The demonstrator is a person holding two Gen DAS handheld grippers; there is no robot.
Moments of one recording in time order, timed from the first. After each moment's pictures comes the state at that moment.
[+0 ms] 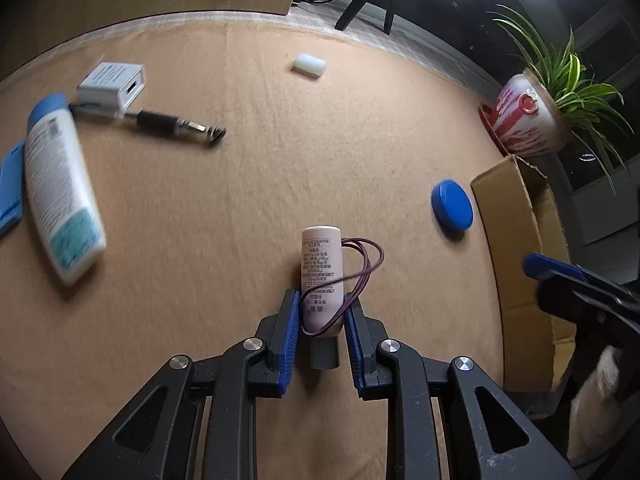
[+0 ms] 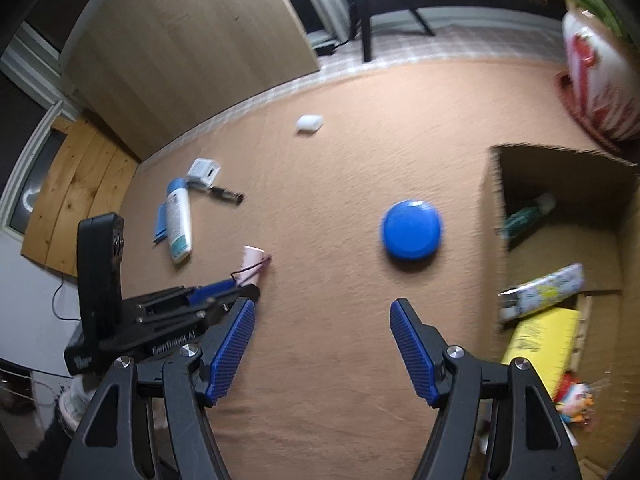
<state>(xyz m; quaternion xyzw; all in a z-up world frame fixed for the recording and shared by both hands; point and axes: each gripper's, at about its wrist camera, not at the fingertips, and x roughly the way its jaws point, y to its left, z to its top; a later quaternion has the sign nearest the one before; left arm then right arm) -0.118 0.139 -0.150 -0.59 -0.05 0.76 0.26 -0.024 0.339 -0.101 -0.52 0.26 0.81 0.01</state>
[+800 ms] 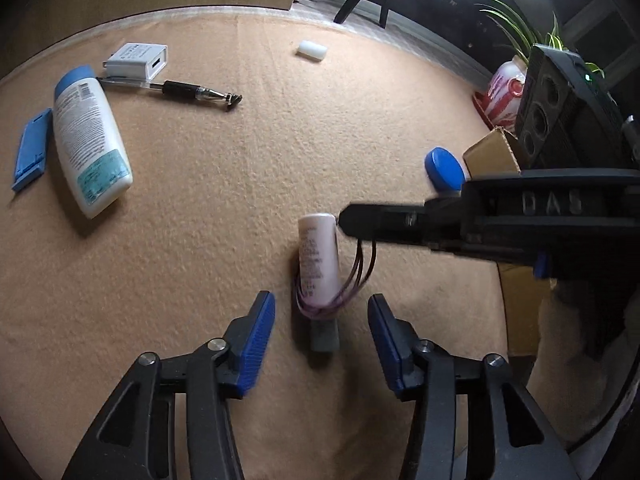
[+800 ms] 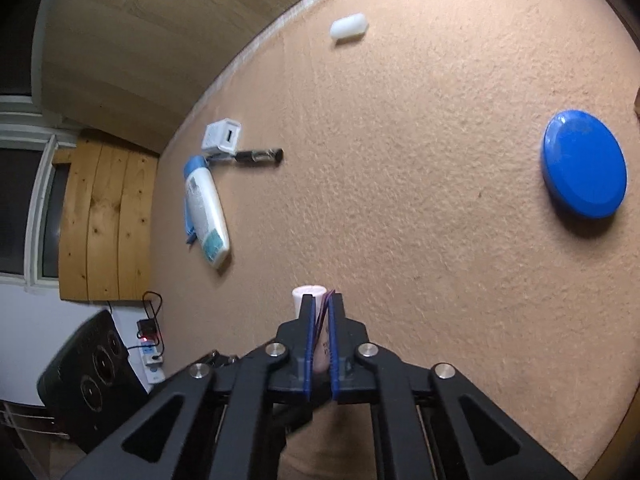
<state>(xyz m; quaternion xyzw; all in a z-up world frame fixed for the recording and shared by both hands) -0.082 0.122 -0.146 -0.59 -0.04 0.77 0.26 -0.084 0.305 -0.159 -0.55 0.39 0.73 -0.05</state>
